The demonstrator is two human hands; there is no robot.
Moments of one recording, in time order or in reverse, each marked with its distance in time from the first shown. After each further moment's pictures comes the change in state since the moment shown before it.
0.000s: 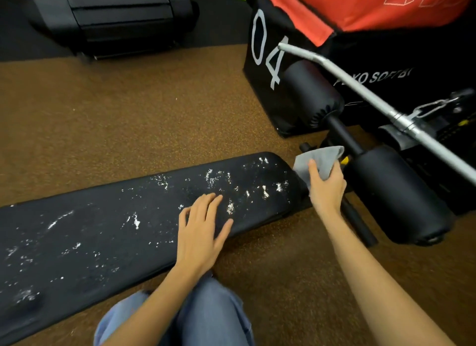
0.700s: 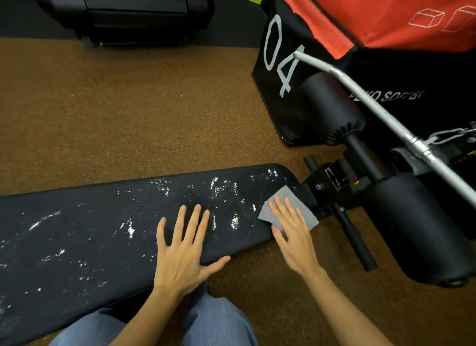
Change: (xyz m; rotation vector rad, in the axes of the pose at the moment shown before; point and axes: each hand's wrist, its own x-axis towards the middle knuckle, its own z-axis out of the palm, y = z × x) left_hand -0.015 -0.043 0.019 0.353 -0.106 0.005; right_hand -0.045 0.091 0.048 -0.441 -0.590 -0.553
